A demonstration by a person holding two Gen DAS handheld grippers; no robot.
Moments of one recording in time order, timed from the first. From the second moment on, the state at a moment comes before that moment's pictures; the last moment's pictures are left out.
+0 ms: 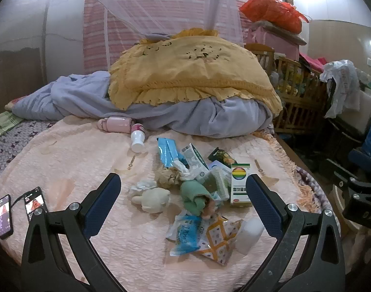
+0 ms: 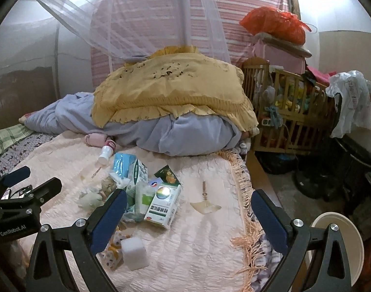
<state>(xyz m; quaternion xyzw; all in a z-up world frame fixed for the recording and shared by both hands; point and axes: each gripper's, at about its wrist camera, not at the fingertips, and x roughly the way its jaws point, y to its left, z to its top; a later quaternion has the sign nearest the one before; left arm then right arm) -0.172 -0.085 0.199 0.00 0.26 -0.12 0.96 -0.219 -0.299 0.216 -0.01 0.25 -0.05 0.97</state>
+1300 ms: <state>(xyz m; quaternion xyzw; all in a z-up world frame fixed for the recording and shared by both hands) -0.165 -0.085 0.186 0.00 0.27 -0.11 0.96 -0.215 -0.291 0.214 -0.01 0.26 -0.05 0.97</state>
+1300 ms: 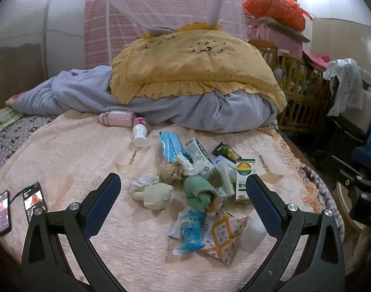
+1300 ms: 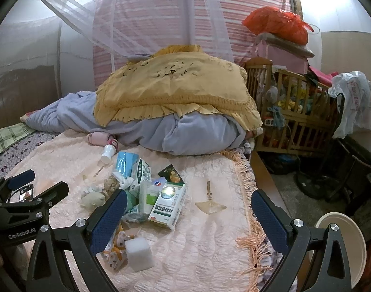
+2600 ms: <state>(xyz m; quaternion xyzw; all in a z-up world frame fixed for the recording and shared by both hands) -0.156 -0.058 0.187 -0.01 0.28 -0.09 0.95 -0.215 -0.288 0.203 -0.02 0.28 -0.02 0.96</state>
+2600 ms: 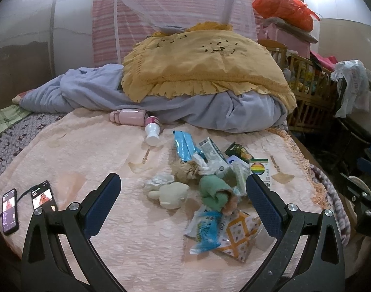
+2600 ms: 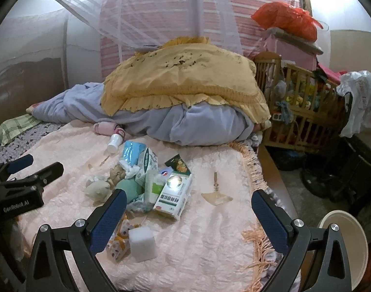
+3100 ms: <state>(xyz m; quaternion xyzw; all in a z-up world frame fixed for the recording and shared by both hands) -0.149 -0.031 0.140 0.01 0.36 -0.11 0.93 -0.189 -0.273 0.124 -0.02 0.41 0.08 0.91</state>
